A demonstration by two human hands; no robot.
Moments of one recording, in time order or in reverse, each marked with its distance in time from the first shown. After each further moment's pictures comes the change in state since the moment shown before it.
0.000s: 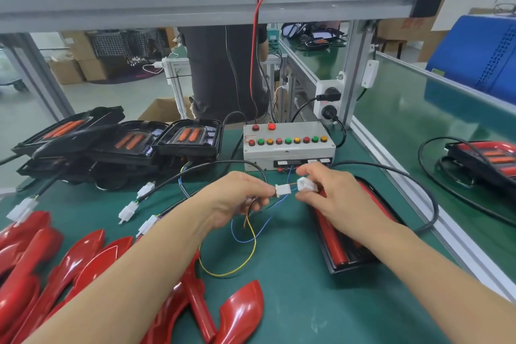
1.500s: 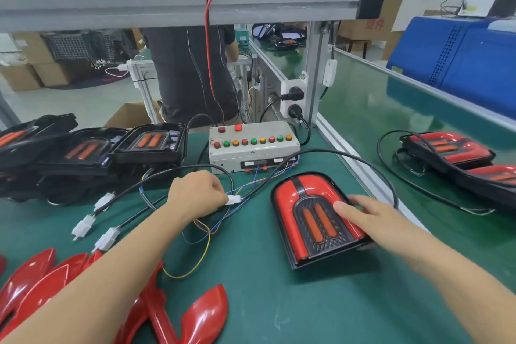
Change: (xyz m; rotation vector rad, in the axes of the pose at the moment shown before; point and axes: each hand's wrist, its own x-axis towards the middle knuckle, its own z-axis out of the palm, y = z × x) left_hand 0.023 -0.002 0.000 1.062 0.417 0.026; right_hand -0.076 0.043 -0.058 0.367 -0.148 0.831
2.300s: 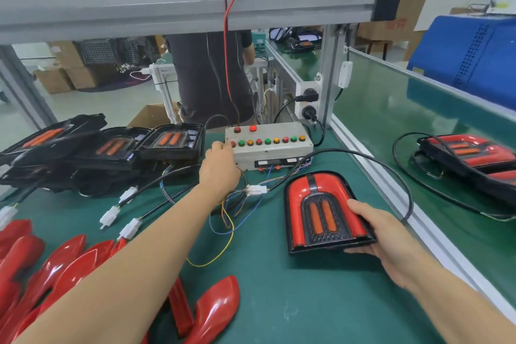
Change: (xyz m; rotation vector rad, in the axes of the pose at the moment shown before) left_hand 0.036 0.012 0.006 -0.005 0.231 0.005; right_hand 0.006 0.016 0.026 0.512 -0.039 -0.054
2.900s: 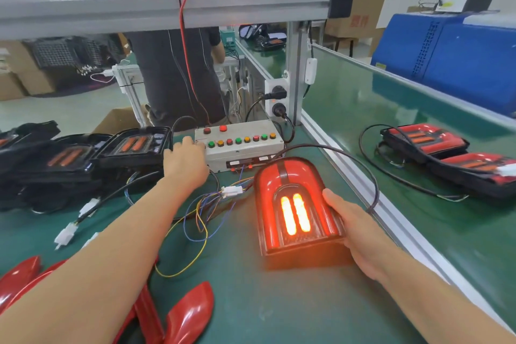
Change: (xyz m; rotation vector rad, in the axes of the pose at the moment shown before) left_hand 0.019 0.001 -0.004 0.337 -0.020 0.063; right_hand -0.010 -0.003 0.002 0.019 0.017 -0.019
